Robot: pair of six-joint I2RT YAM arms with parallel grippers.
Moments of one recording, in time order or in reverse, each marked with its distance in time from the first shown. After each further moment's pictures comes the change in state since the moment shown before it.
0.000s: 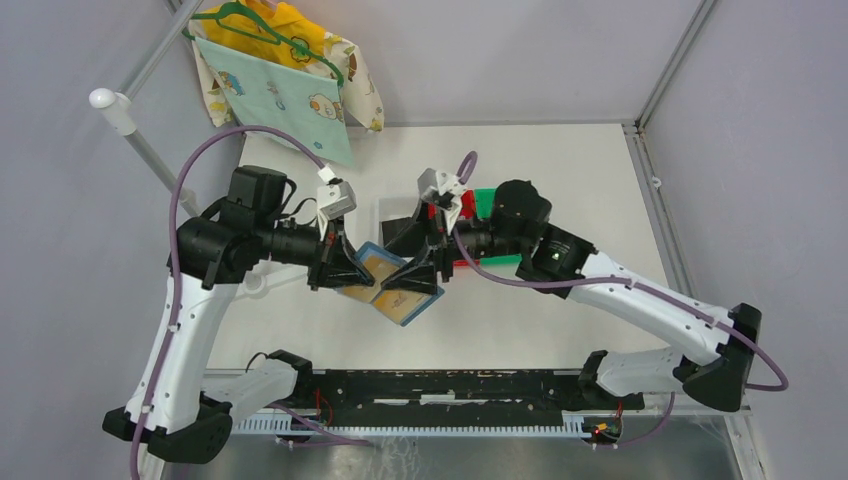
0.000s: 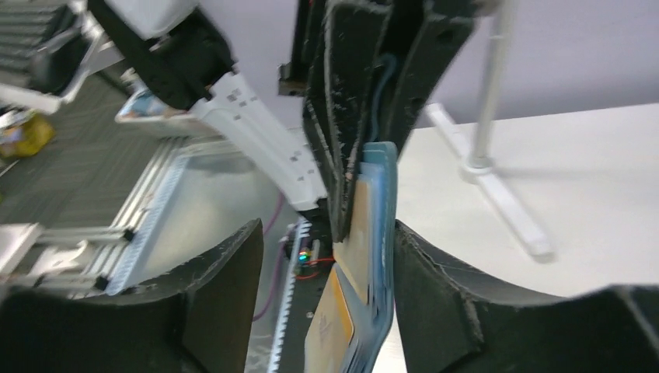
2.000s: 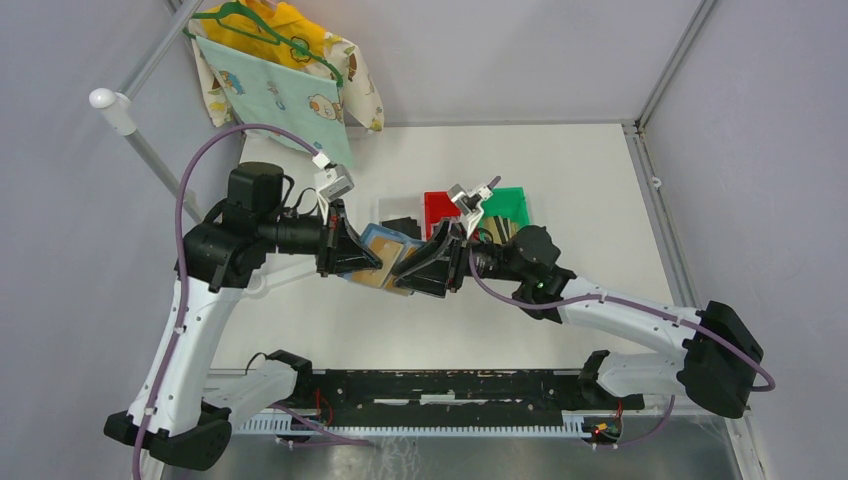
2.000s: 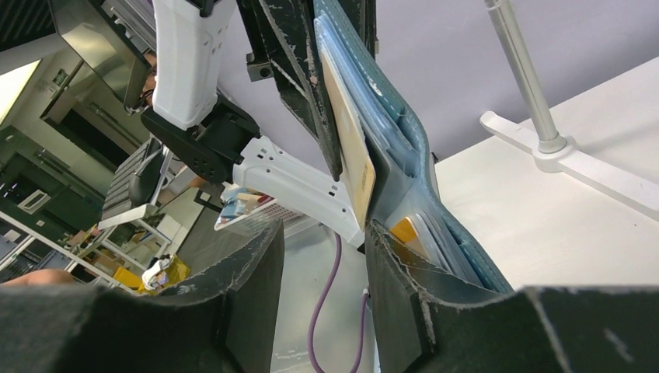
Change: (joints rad) left arm 0.007 -0.034 -0.116 0.300 -0.047 -0.278; right arm -0.064 -0.060 -0.496 0.723 0.131 0.589
